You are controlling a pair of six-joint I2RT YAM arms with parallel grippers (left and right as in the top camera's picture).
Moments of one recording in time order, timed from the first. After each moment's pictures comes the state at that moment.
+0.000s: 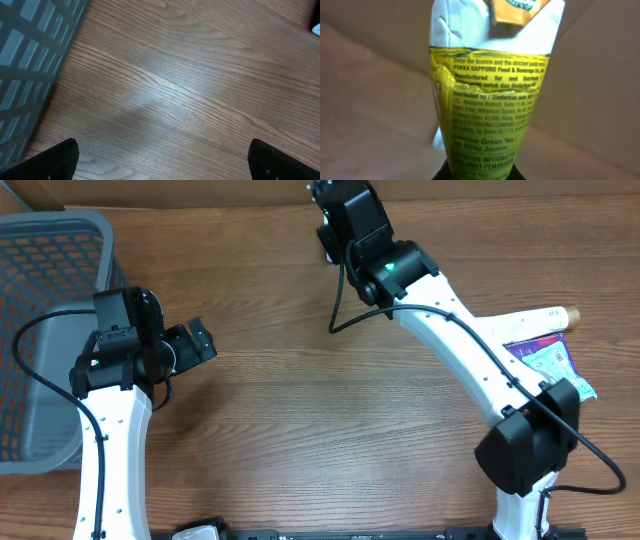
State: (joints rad) left arm 0.20 1.33 1.16 -0.89 0.07 -0.28; right arm 0.59 2.02 1.95 -0.46 0.42 -0.13
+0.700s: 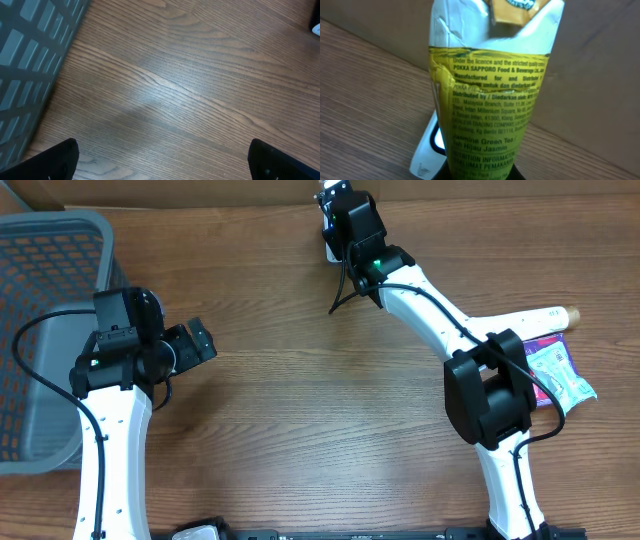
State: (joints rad) left arm 0.20 1.33 1.16 -0.89 0.07 -0.28; right arm 0.50 2.30 1.95 -0.16 0.33 -0.20
